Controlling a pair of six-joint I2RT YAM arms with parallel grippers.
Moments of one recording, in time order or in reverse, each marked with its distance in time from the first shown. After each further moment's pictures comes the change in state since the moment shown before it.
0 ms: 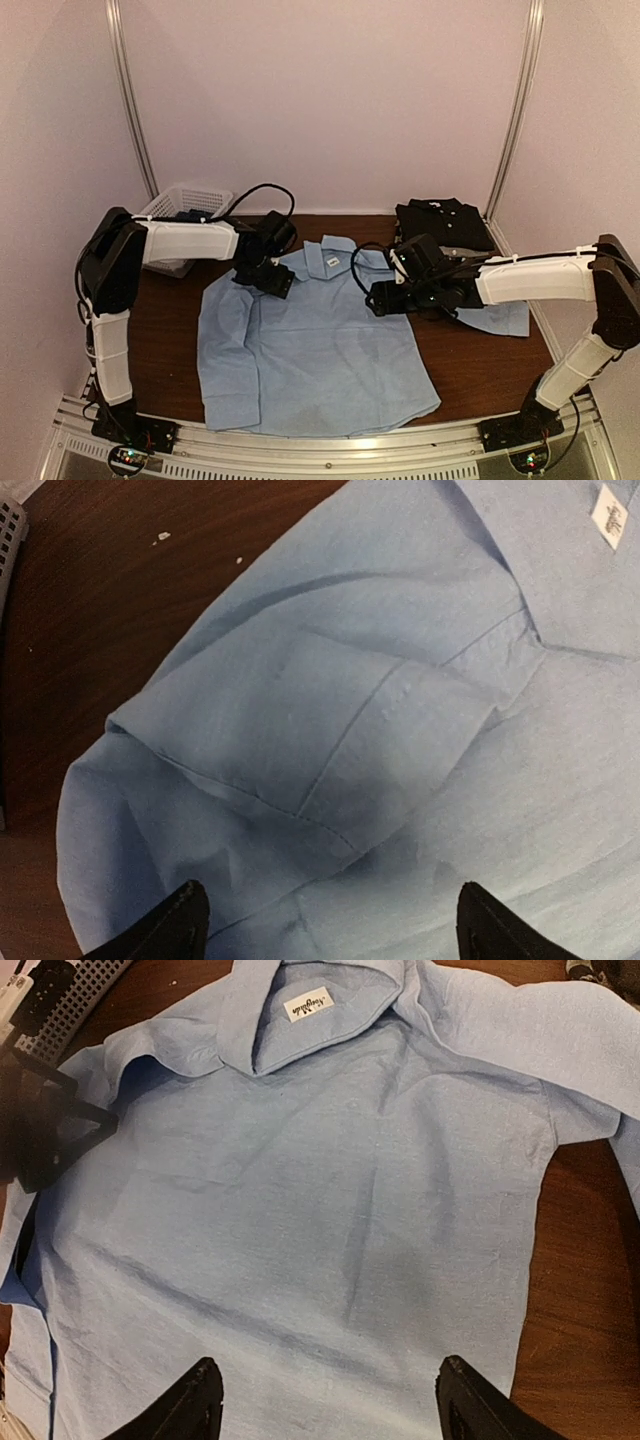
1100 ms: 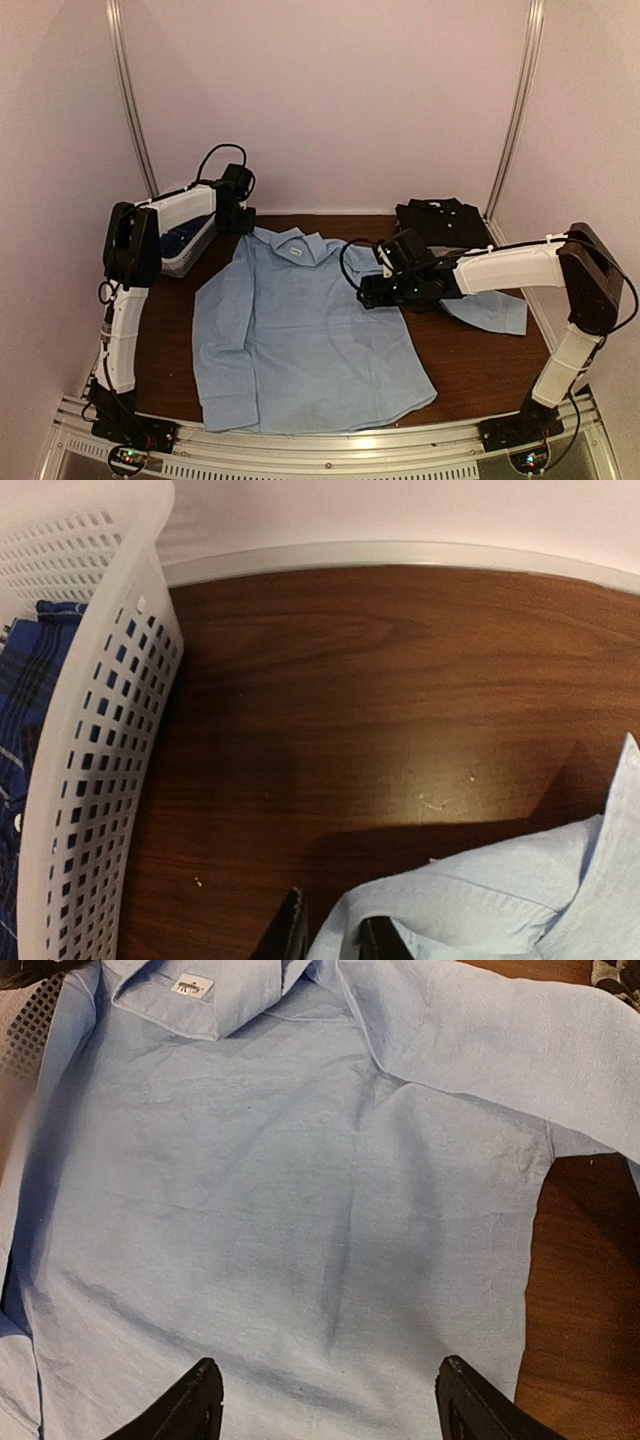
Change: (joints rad) left arm 0.331 0.330 0.568 -0.025 0.039 0.086; right arm -0.032 0.154 0.110 0.028 -0.008 -0.026
